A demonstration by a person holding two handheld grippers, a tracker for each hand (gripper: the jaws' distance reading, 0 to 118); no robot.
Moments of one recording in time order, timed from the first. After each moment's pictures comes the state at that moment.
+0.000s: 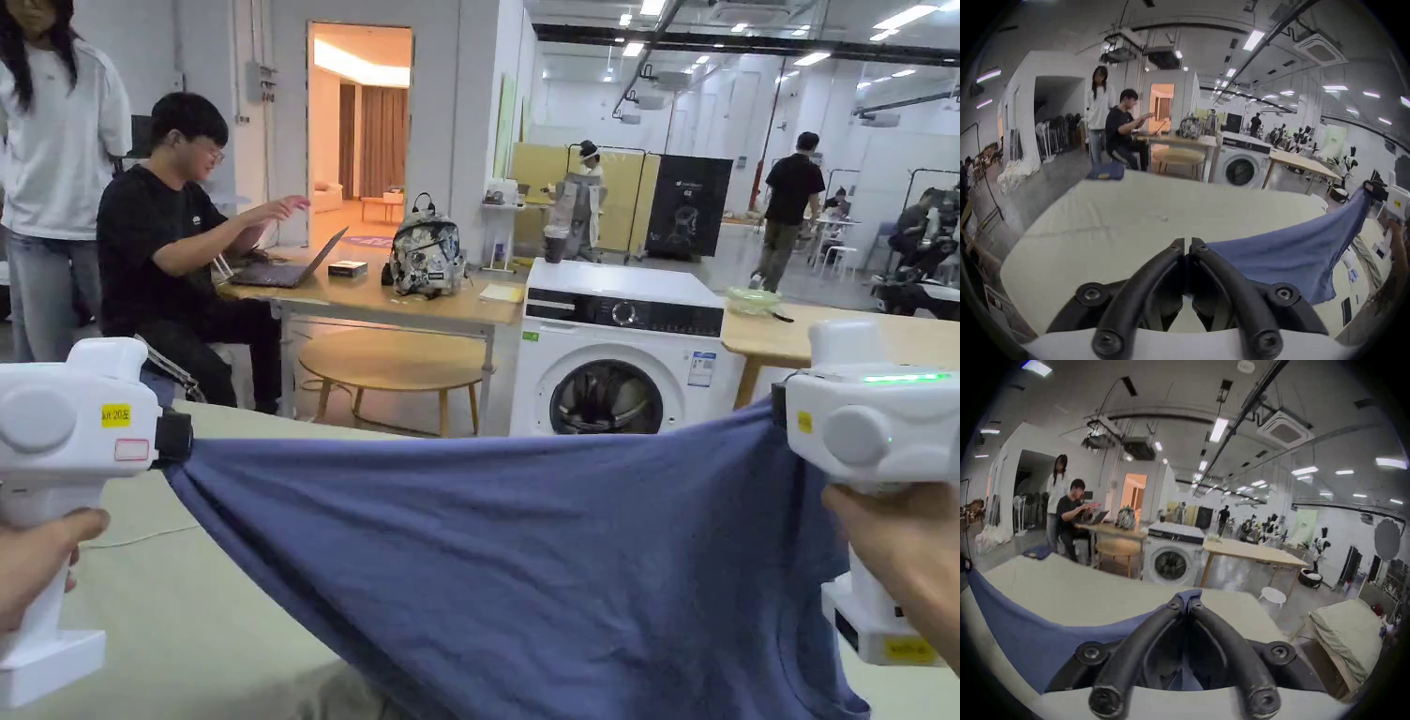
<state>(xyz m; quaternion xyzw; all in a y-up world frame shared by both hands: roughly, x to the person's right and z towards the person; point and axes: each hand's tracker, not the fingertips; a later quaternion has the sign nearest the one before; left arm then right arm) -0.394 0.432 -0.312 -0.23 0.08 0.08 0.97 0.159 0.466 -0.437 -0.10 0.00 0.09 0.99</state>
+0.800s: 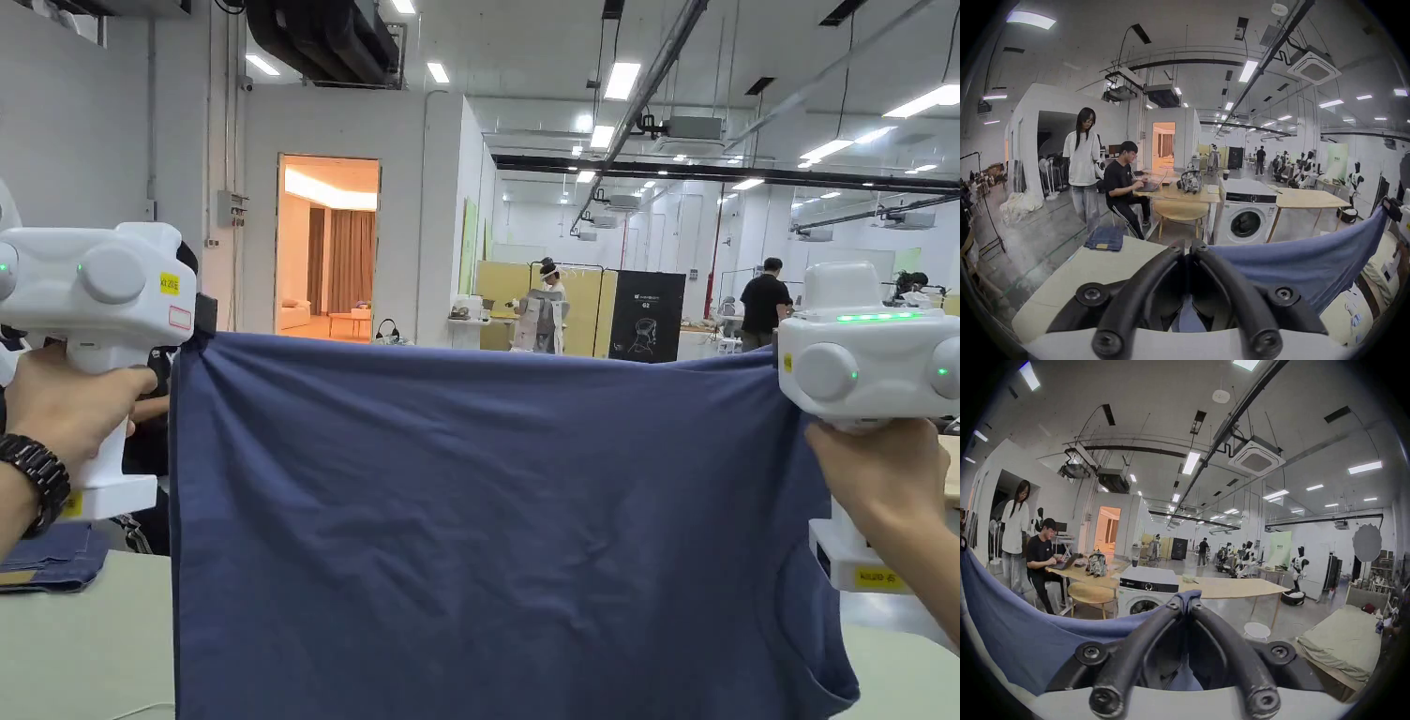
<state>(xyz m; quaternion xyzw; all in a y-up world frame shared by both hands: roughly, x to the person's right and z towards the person) -0.400 0.620 -0.472 -0.12 0.11 0.04 0.99 0.141 0.607 -0.527 0.01 -0.08 0.06 0.99</state>
